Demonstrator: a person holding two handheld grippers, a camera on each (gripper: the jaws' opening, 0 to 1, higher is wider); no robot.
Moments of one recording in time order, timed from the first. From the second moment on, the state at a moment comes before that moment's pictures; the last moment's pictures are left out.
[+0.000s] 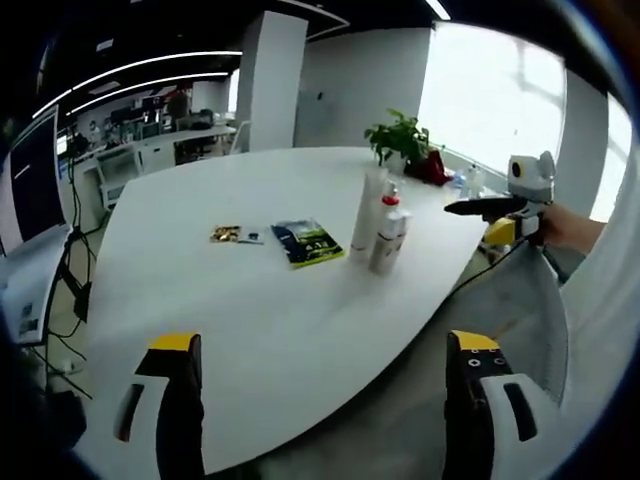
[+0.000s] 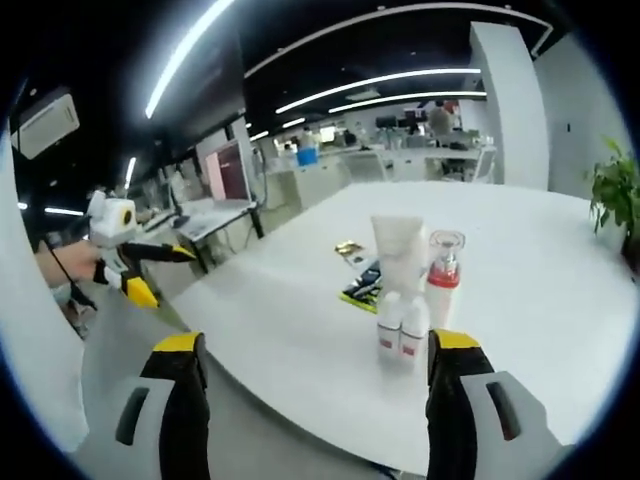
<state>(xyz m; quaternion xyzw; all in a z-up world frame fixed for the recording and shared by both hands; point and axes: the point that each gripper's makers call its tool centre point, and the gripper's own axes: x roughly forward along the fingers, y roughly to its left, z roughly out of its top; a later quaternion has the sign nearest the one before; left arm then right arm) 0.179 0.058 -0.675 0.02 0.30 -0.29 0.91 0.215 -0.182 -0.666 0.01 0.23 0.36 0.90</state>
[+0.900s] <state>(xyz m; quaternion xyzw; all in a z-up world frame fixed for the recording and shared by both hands) 0.234 0.026 -0.684 -0.01 0.31 -0.31 0.90 0.214 -0.184 -0.671 0.02 0.25 0.35 0.90</state>
